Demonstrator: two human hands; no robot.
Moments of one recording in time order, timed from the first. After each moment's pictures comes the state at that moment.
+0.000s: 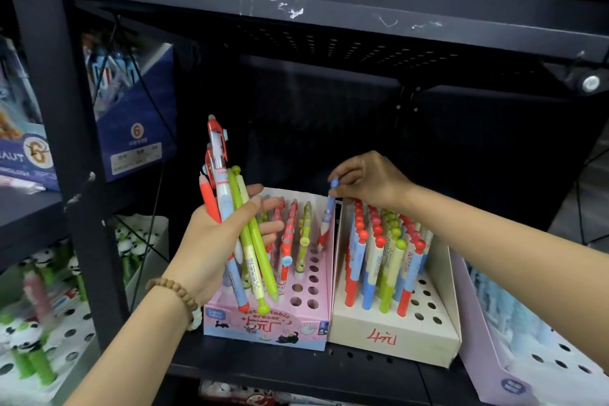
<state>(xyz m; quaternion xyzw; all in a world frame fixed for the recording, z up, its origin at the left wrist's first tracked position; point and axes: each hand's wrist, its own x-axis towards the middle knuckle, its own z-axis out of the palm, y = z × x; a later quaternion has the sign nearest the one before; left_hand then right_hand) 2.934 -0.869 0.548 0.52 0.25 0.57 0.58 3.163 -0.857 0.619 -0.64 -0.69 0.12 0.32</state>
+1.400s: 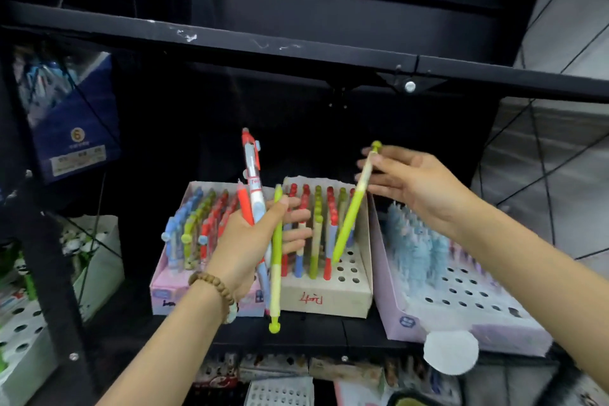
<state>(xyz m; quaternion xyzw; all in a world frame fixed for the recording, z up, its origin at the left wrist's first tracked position) 3.024 -0.944 0.562 0.54 0.24 0.50 0.64 3.229 -1.001 0.639 -0.50 -0.52 0.33 0.61</state>
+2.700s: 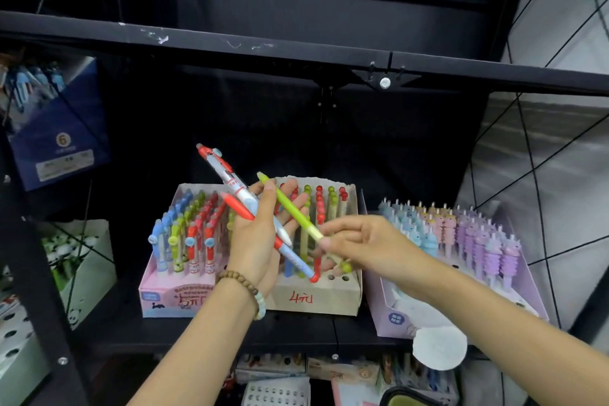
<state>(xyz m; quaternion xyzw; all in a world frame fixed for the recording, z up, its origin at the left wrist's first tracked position) 3.060 -0.951 0.564 0.39 0.18 0.60 0.68 3.203 -1.029 0.582 -0.56 -0.59 0.40 0.43</state>
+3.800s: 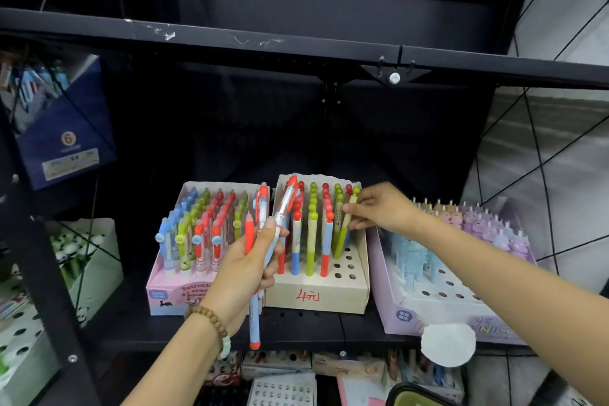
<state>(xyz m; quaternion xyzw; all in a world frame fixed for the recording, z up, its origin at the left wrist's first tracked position) 3.021 -0.948 0.522 0.57 0.30 0.46 0.61 3.262 -0.946 0.576 -0.67 -0.55 0.27 0.42</state>
